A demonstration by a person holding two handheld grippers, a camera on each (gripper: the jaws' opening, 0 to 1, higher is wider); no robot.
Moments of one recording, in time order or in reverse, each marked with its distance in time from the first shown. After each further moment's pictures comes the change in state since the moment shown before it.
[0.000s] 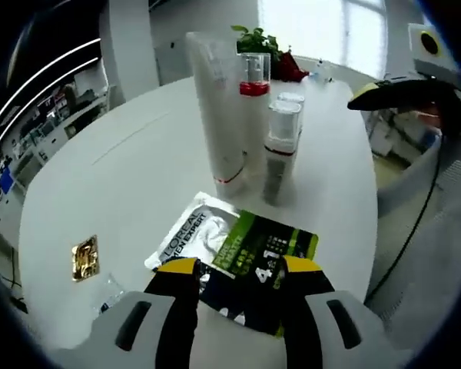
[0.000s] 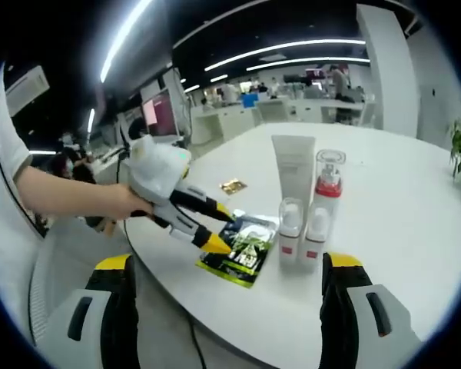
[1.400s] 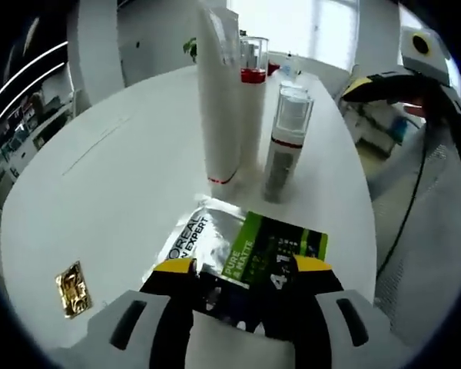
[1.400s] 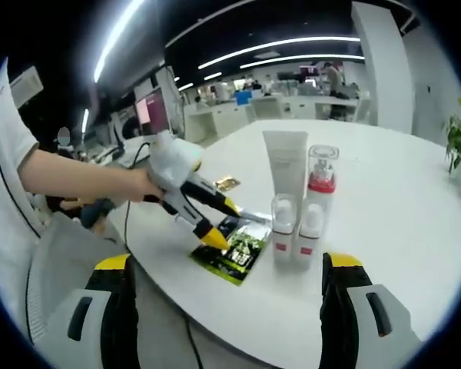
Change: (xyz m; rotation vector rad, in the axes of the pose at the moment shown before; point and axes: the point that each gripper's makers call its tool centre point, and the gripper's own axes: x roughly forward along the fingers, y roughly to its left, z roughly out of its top) left arm 0.011 0.007 0.009 0.073 -0.010 -0.182; right arm 0.000 -0.006 -0.003 0.014 0.015 -0.026
